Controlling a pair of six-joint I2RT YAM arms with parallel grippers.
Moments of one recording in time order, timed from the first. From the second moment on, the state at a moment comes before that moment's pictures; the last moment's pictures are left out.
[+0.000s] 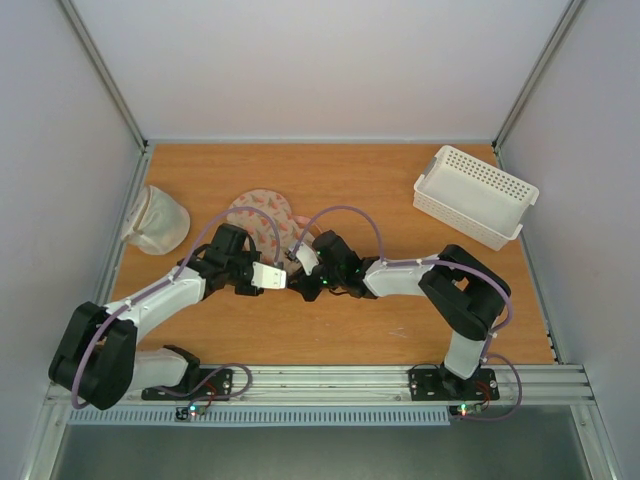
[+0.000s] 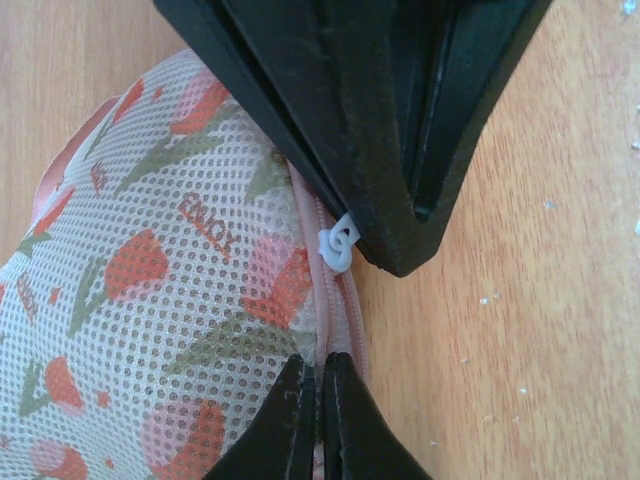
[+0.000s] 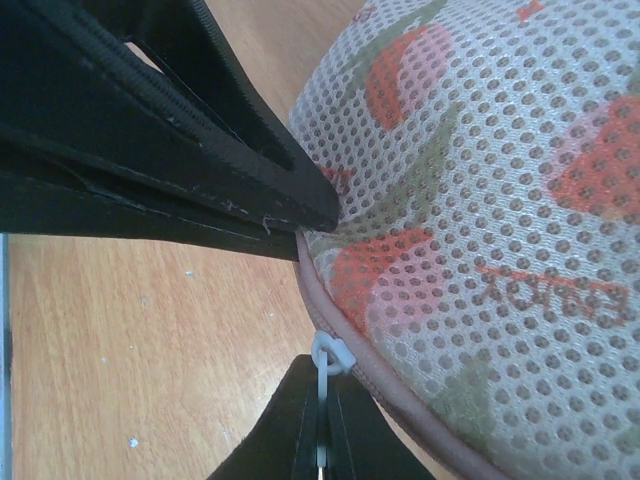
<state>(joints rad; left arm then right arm) -0.43 1.26 0.62 -0.30 0.38 1.19 0.85 1.79 0.86 0.22 -0.44 0.18</state>
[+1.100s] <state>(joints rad) -0.44 1.24 0.59 -0.31 0.35 1.31 0.59 1.70 0.77 0.13 -0.42 0.15</state>
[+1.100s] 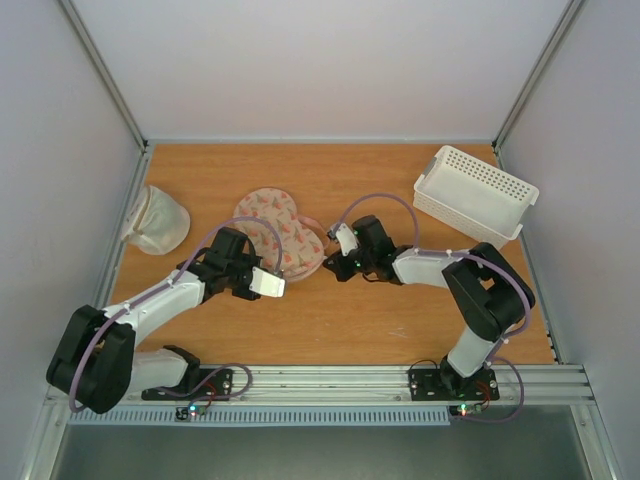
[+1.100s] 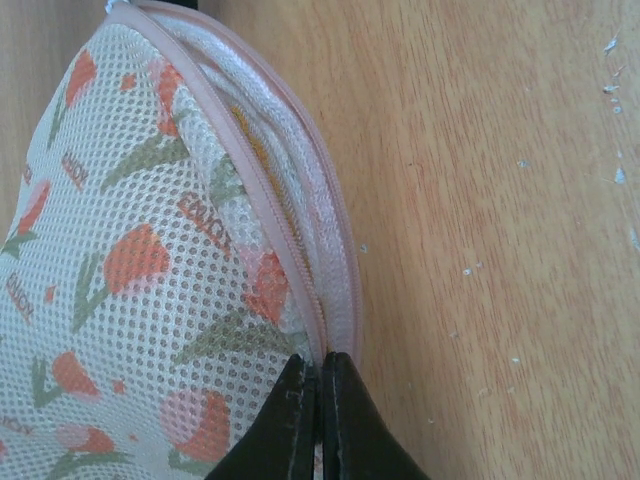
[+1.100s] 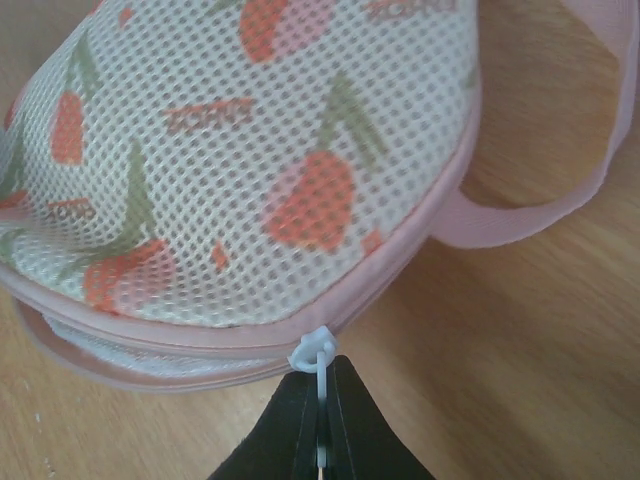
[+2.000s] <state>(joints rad) -0.44 1.23 0.64 -0.39 0.35 1.19 0.68 1.72 0.82 0.11 -0.46 0.12</state>
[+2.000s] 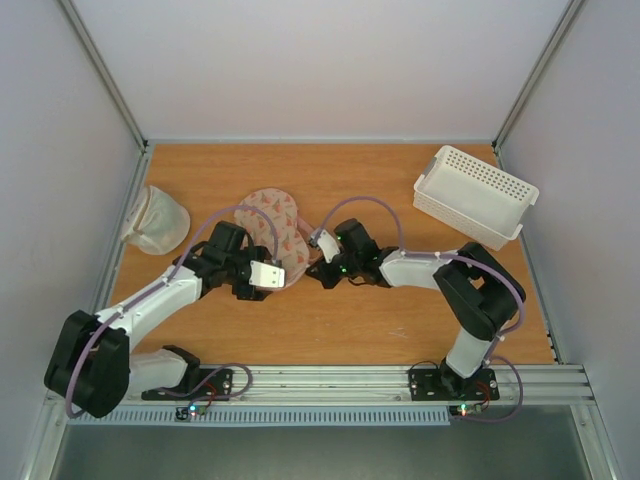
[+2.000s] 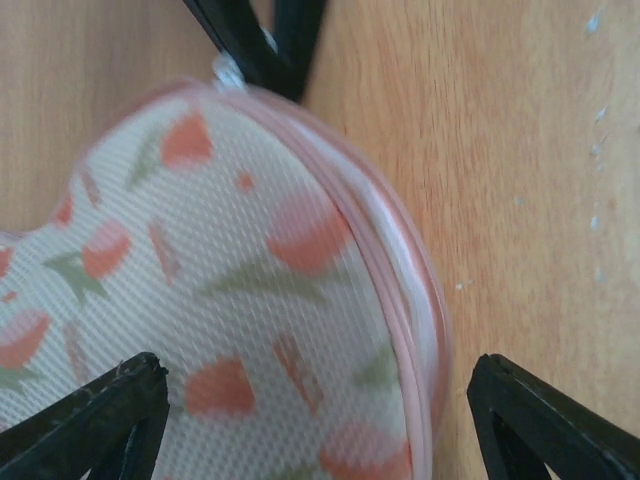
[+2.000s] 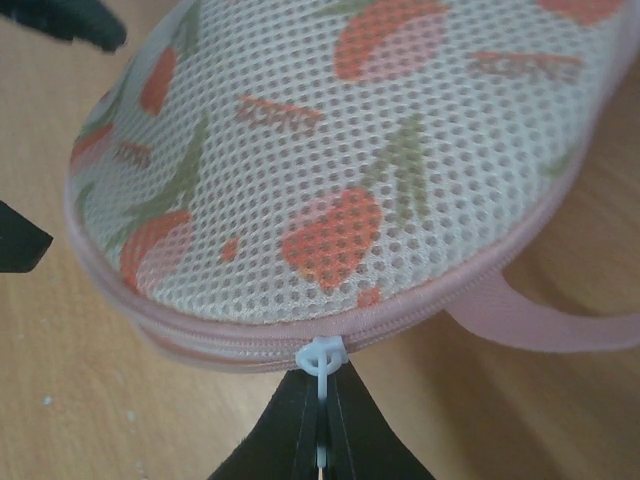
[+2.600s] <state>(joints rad) -0.44 1.20 0.68 -0.53 0.42 1.07 0.84 1.80 0.94 0.16 -0.52 0.15</state>
